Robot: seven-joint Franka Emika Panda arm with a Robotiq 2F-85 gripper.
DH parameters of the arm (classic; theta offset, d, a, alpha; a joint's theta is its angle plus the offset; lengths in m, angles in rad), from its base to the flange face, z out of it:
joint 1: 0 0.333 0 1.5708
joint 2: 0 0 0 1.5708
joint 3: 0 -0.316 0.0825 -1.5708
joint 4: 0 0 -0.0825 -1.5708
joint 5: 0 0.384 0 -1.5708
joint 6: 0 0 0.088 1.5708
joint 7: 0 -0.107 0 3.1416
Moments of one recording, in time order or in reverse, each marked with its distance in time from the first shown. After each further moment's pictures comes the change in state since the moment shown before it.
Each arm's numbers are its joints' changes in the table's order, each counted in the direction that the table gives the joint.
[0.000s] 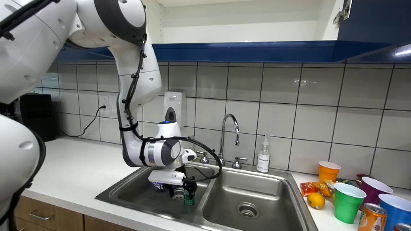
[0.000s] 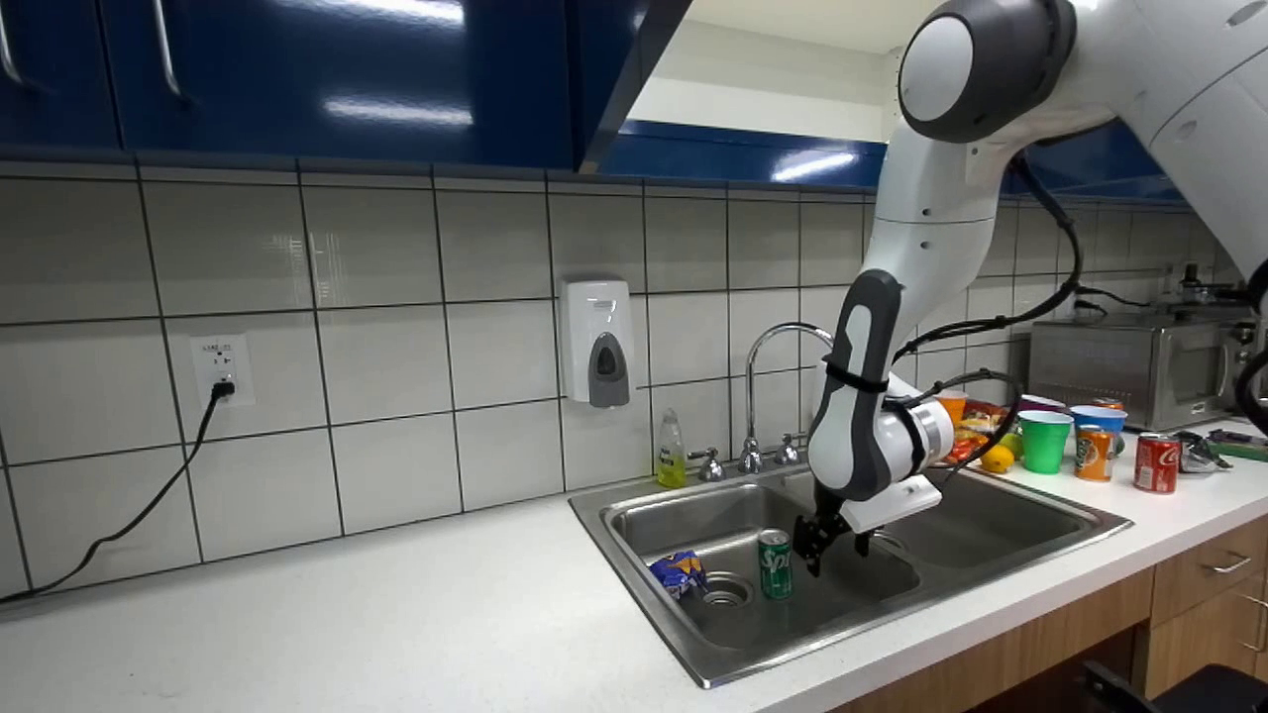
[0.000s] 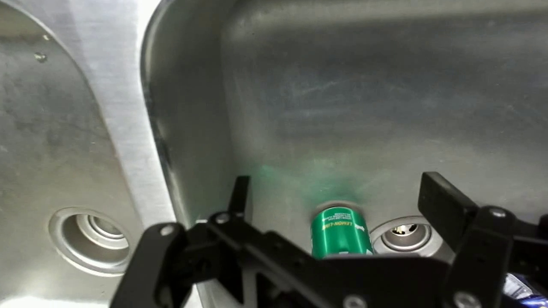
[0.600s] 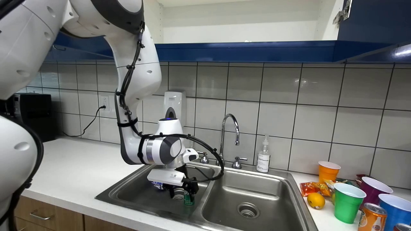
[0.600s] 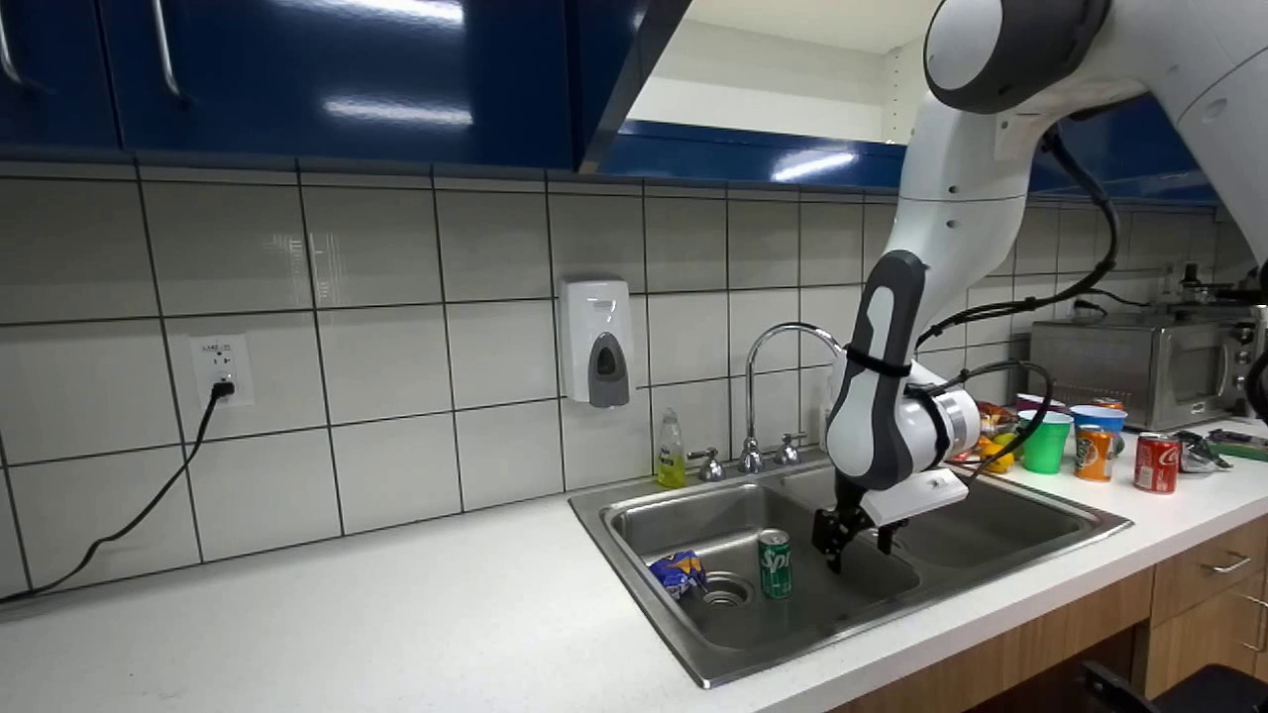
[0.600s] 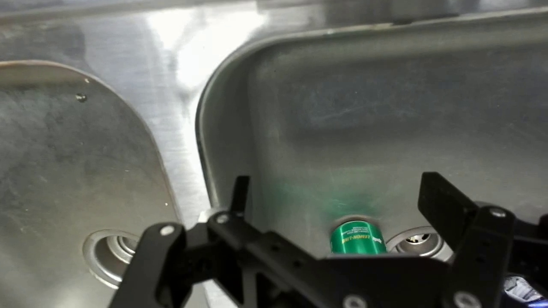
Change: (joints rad) arm -0.032 0.081 0.006 -0.086 -0.001 0.013 0.000
